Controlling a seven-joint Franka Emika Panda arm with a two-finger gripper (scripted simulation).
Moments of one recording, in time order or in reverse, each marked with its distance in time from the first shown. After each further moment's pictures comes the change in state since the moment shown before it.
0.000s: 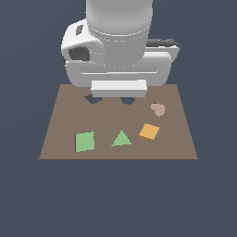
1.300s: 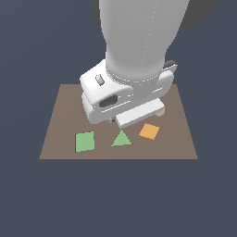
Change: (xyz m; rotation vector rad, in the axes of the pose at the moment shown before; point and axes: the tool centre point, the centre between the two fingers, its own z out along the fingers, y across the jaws) arm 0.036 -0.023 0.038 0.001 0.003 -0.432
